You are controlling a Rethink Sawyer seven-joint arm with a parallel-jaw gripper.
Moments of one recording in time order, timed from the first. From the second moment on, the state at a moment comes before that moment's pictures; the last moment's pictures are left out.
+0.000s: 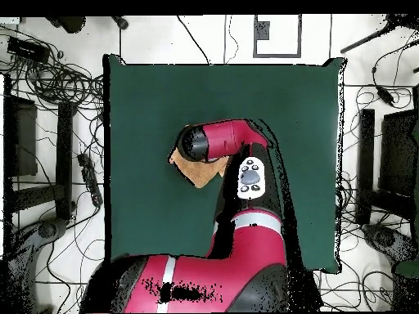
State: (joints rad) arm -0.05 -0.27 -0.05 1.17 -0.32 0.57 1.57
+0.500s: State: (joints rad) arm -0.06 -0.25 -0.06 1.13 -0.27 0.72 1.57
